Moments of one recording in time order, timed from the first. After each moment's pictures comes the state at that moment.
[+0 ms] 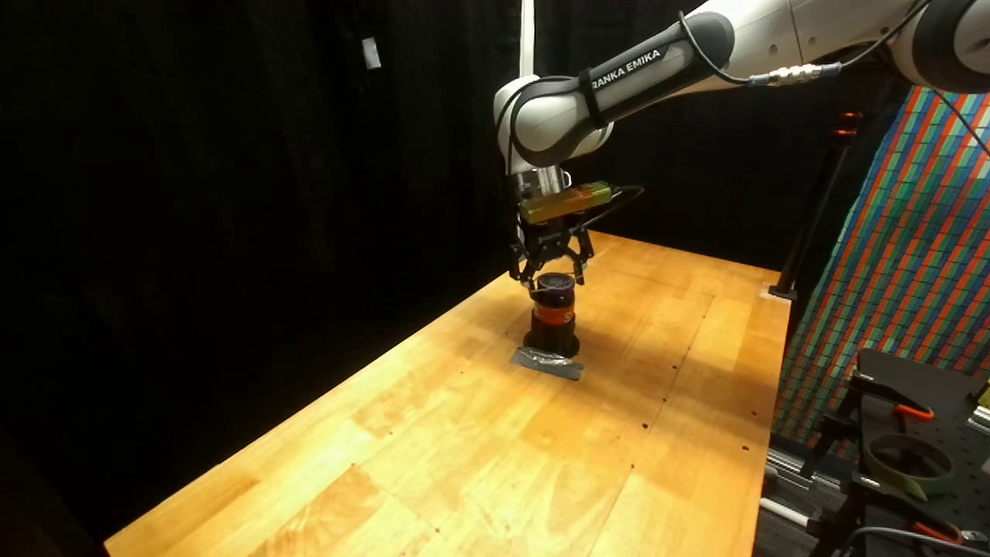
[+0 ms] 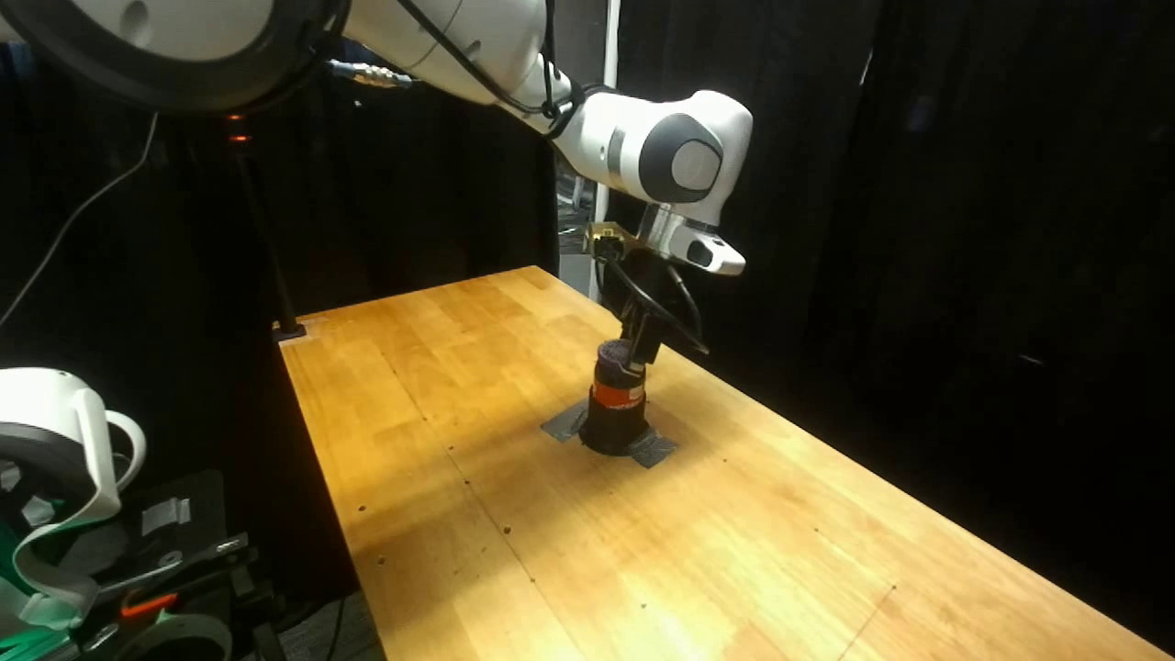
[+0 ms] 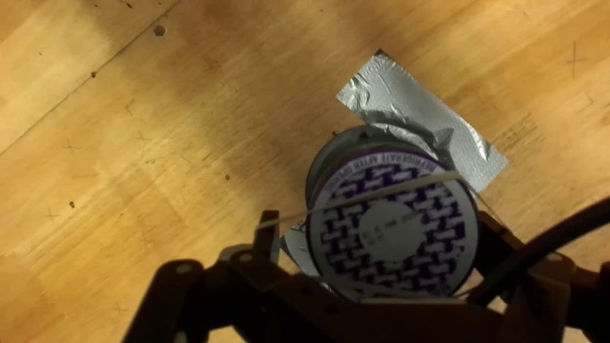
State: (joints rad) arm 0.15 0.85 -0.04 -1.18 0.06 1.75 0.68
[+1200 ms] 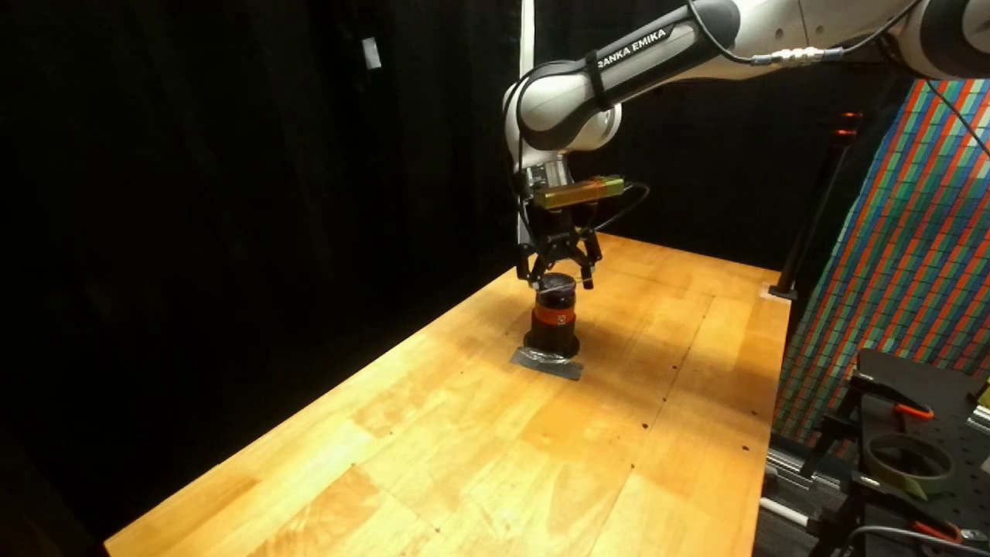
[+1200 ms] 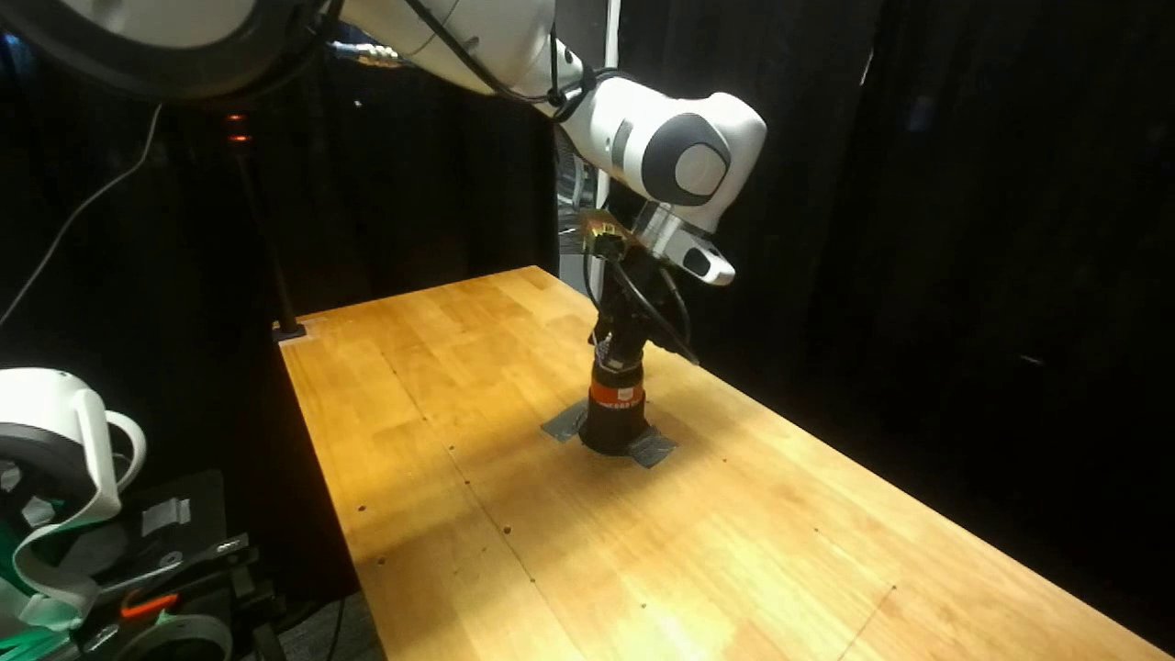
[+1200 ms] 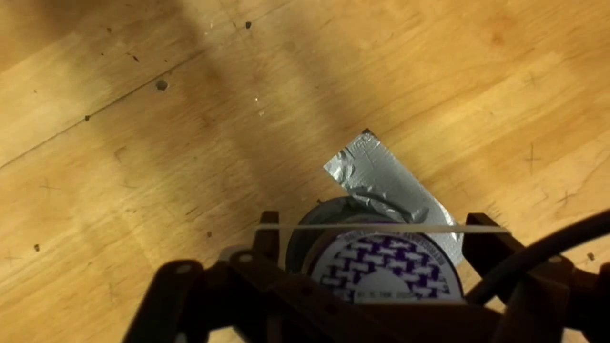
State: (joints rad) arm 0.10 0.82 0.02 -1.22 0.17 1.66 0.53
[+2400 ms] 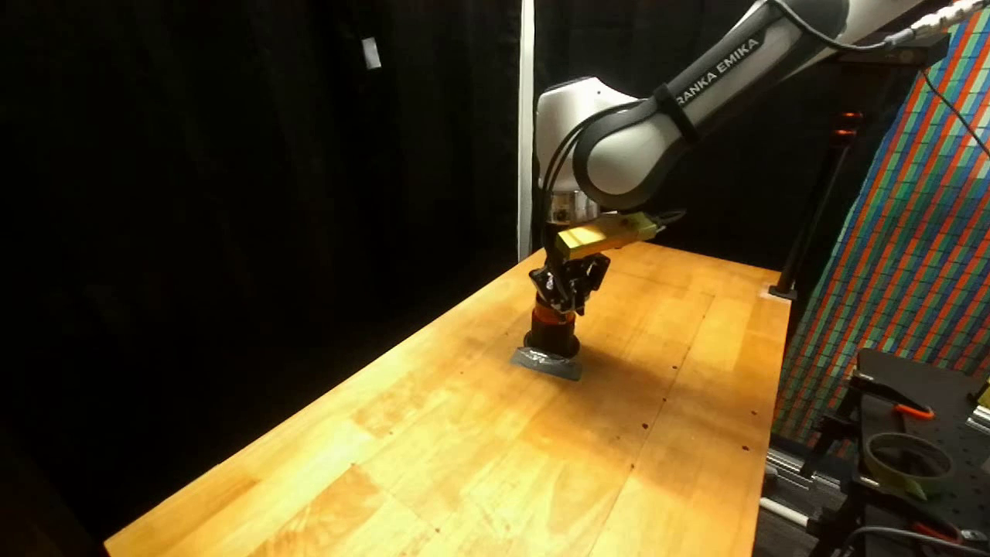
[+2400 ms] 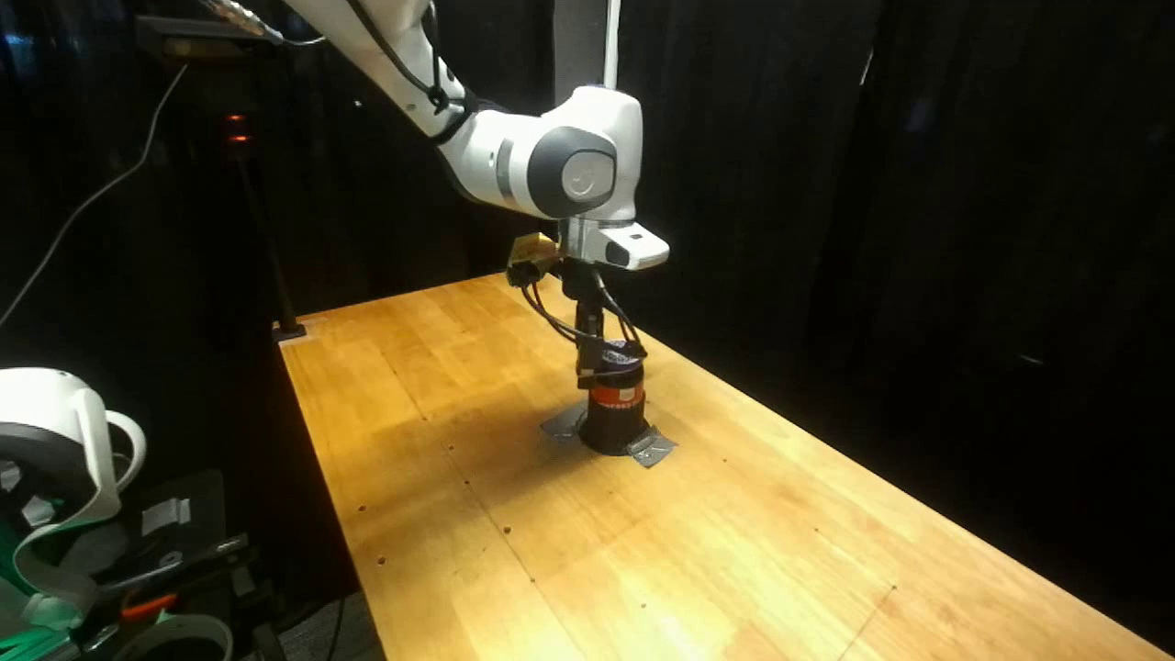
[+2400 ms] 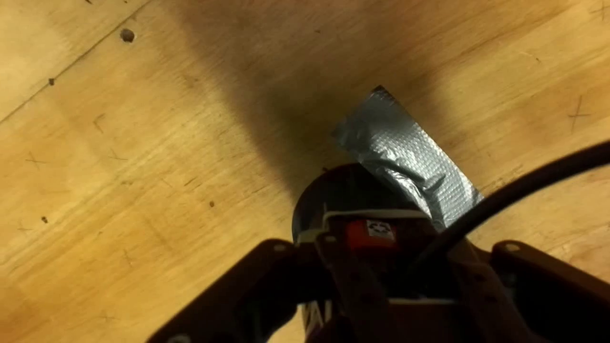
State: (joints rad) arm 0.27 0.54 -0.05 -1.78 -0.04 2.26 0.75
